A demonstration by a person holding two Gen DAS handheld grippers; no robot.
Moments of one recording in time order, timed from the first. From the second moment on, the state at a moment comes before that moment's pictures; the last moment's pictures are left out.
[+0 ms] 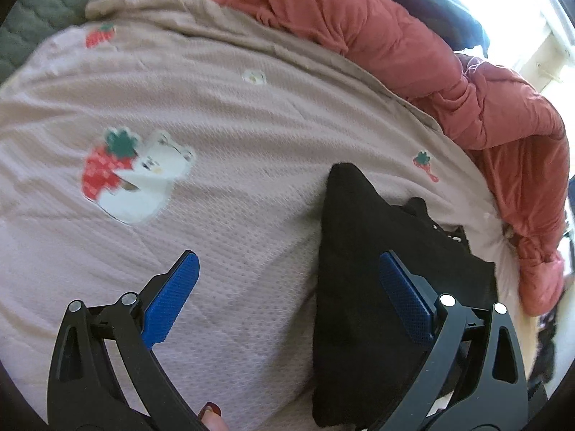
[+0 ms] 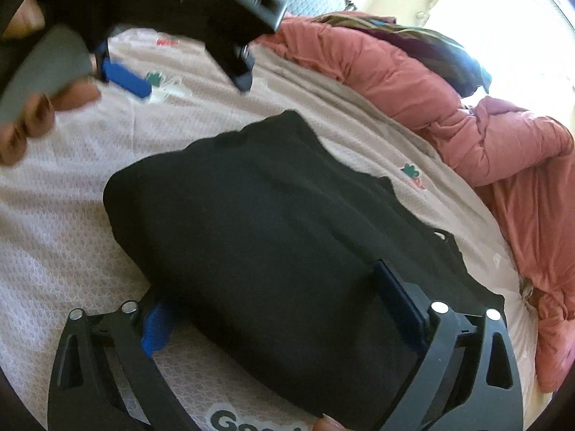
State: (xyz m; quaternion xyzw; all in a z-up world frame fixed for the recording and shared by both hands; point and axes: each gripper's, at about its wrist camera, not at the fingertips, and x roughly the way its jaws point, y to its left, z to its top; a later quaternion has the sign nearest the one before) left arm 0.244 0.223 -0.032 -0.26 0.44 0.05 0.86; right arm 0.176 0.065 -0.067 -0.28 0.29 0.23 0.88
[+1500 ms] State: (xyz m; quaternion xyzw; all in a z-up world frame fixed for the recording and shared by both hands) left arm 0.256 0.156 -0.050 -0.35 0.44 -0.10 0.82; right arm 0.149 0.027 -0.037 -0.20 0.24 0.28 0.91
